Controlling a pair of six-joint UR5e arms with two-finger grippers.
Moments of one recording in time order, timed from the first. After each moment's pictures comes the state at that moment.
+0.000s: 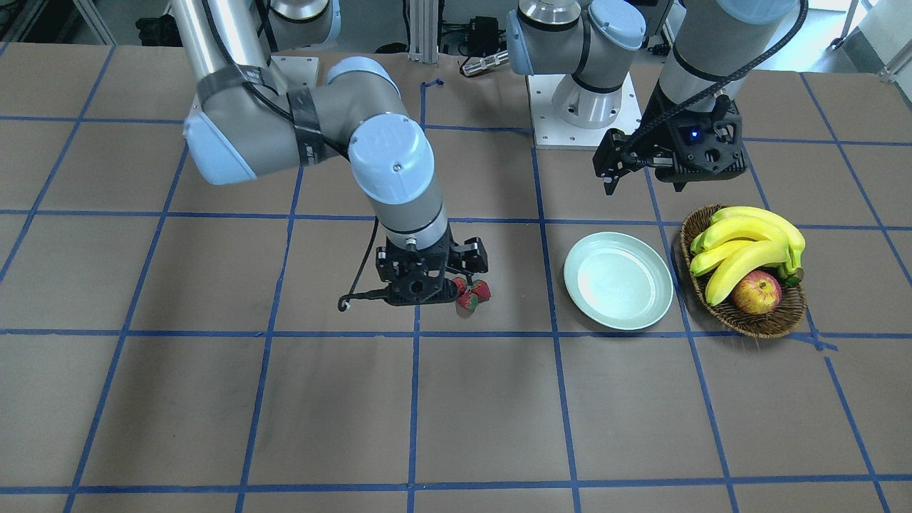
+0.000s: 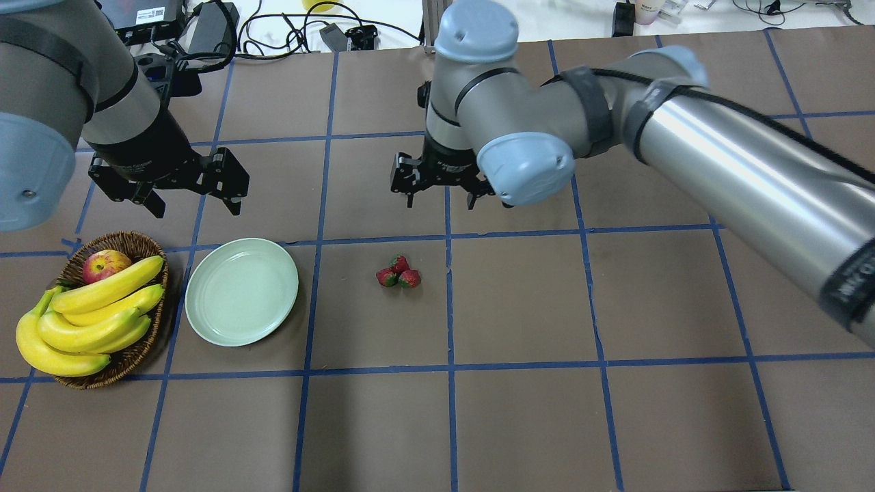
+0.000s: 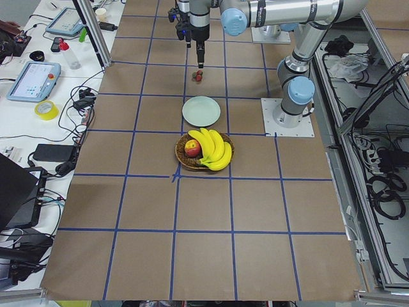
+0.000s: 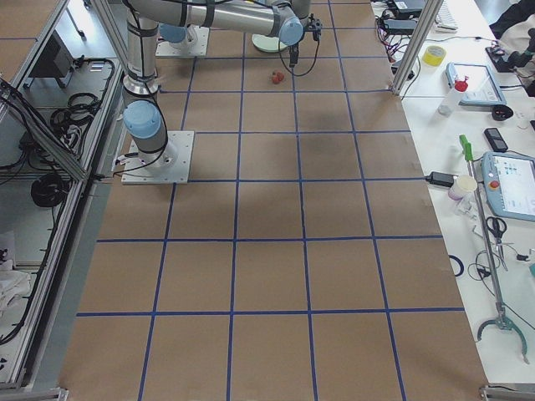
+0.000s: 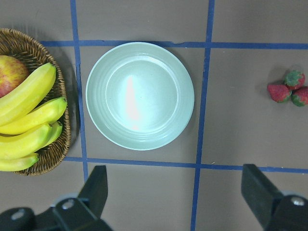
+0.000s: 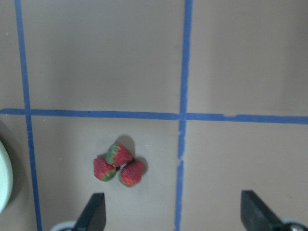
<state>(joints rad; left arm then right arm) -1.50 -1.50 -1.73 -1.49 1.65 0.03 1.87 -1.27 1.57 -1.89 -1.41 0.28</state>
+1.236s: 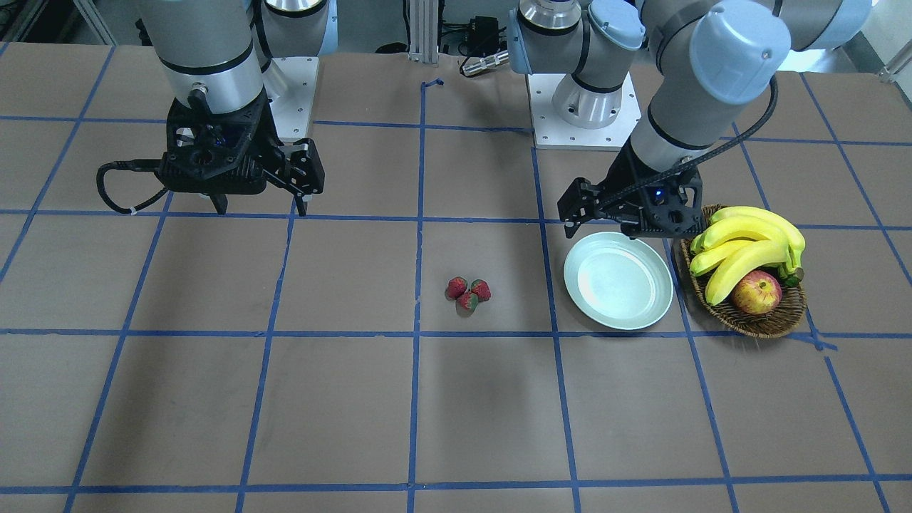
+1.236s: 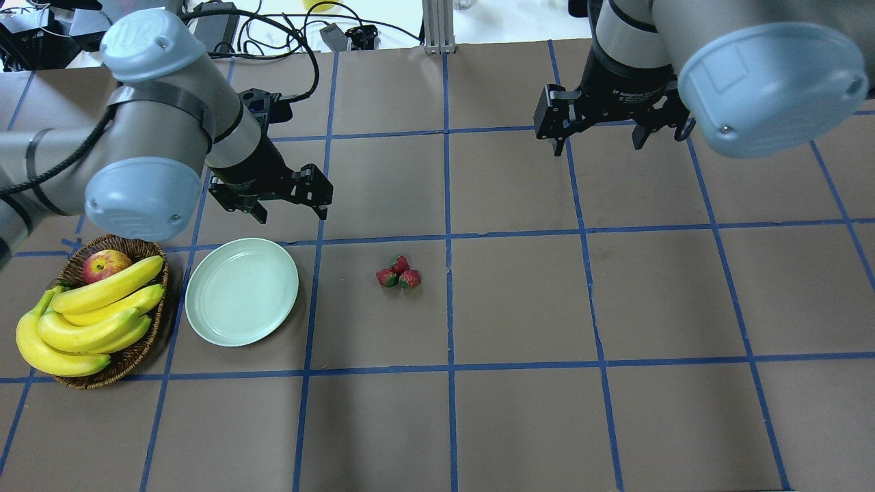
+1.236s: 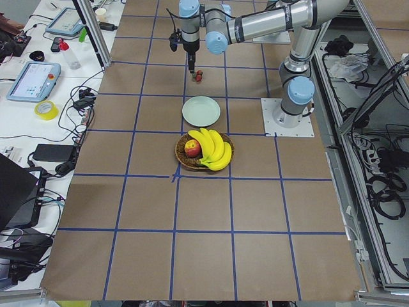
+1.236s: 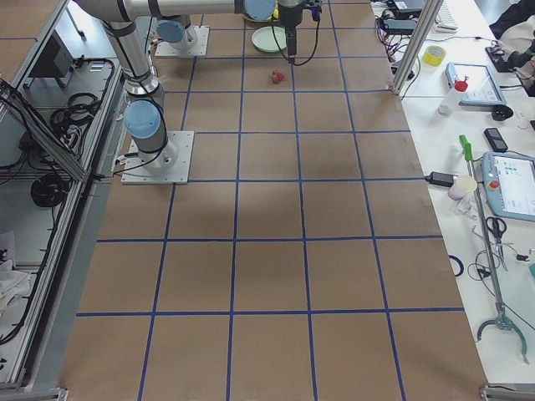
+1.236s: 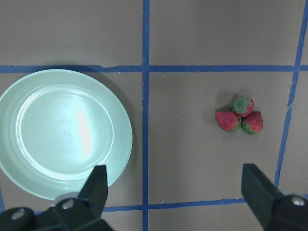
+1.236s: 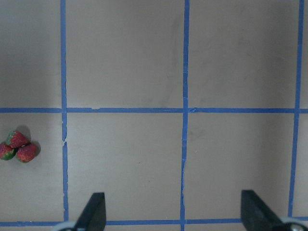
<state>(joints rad) -1.59 -1.68 -1.84 -1.20 1.48 0.02 1.71 -1.56 1.57 -1.66 -1.63 0.12</state>
